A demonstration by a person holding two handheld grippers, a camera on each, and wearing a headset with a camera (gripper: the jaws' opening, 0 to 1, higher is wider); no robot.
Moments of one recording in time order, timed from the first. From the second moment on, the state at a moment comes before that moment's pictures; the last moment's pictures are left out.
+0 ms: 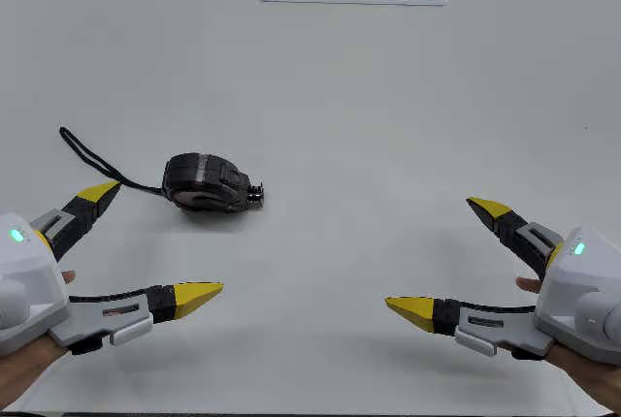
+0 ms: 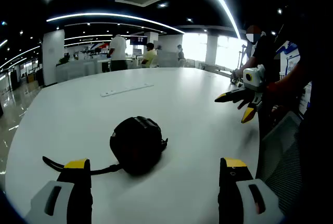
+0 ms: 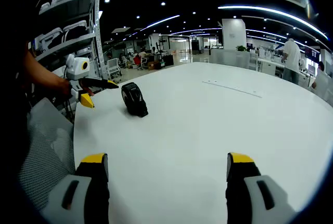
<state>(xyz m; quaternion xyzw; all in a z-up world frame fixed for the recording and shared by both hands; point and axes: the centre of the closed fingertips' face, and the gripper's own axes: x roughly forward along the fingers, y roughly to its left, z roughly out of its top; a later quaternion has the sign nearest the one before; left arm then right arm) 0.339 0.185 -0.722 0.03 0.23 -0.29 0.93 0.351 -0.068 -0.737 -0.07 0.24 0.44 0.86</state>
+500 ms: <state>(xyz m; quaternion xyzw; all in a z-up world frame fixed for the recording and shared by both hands) 0.339 0.186 -0.722 0.04 0.24 -0.29 0.93 0.351 -0.069 -0.738 -0.07 0.24 0.44 0.86</state>
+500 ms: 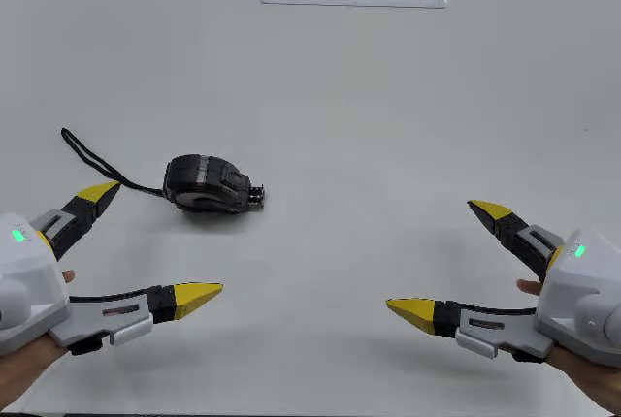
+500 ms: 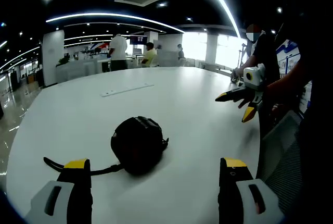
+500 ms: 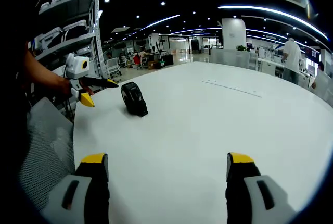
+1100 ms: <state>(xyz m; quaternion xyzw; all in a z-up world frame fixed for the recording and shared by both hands) 0.343 0.188 -0.720 0.05 0.24 -0.29 0.92 0.353 -0.070 -0.738 -0.08 0.25 0.46 0.85</state>
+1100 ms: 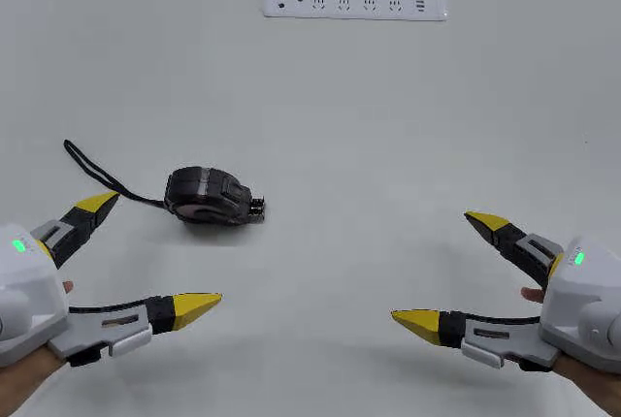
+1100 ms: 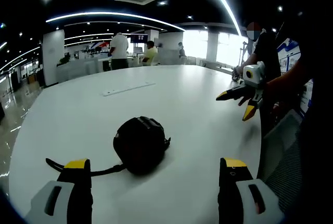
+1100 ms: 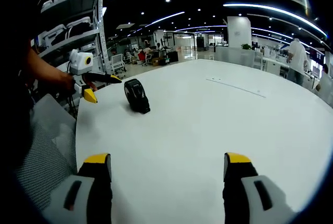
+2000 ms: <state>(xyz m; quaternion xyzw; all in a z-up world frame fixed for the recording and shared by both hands) 0.359 0.185 -0.729 0.10 0.27 -0.37 0.88 0.369 -0.047 -0.743 -0.12 0.25 0.53 0.80</state>
